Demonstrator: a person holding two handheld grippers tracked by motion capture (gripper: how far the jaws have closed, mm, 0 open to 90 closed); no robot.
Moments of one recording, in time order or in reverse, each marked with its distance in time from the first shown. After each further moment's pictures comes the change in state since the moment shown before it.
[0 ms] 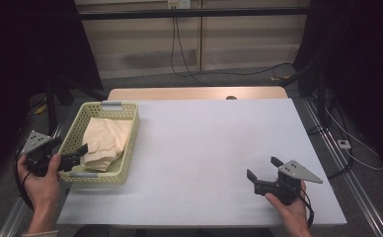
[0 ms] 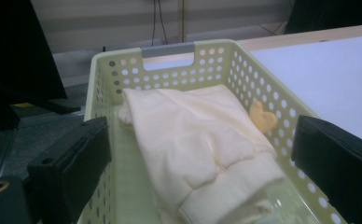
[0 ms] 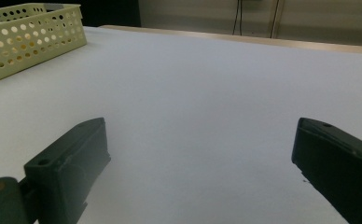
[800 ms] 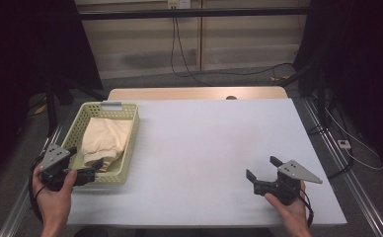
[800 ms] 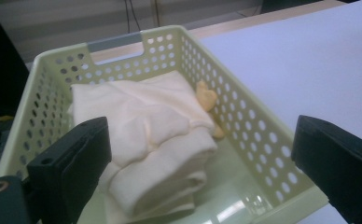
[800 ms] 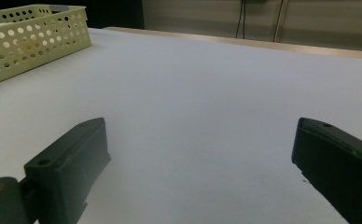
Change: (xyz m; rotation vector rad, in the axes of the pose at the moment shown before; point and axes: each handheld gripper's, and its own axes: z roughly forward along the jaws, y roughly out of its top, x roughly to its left) left arm -0.055 -0.010 -0.009 0.015 -0.072 0.108; right arm 0.002 0.001 0.000 -0.008 0.012 -0.011
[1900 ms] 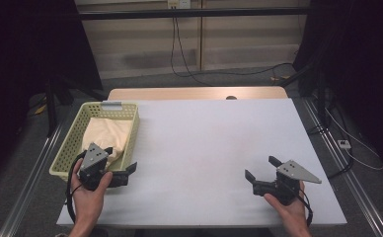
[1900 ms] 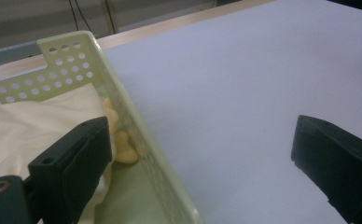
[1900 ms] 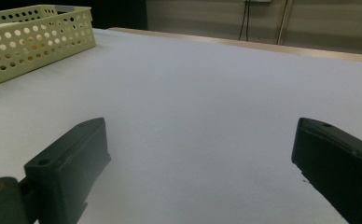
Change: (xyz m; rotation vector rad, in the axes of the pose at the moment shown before) left arm -0.065 0.012 0.038 0.020 -0.152 0.047; right arm 0.002 0.001 0.001 -0.004 0.013 -0.012
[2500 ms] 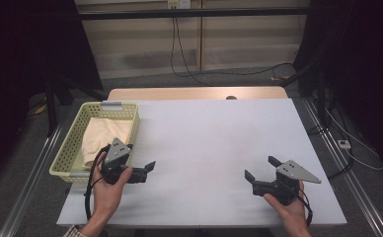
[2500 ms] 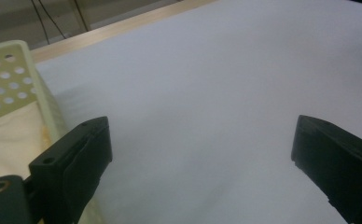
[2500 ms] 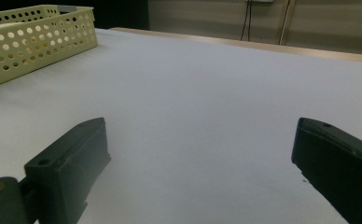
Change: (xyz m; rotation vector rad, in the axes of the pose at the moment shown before) left arm -0.024 0.013 0.038 0.034 -0.096 0.023; right arm 0.000 0.000 0.000 0.000 0.008 -0.001
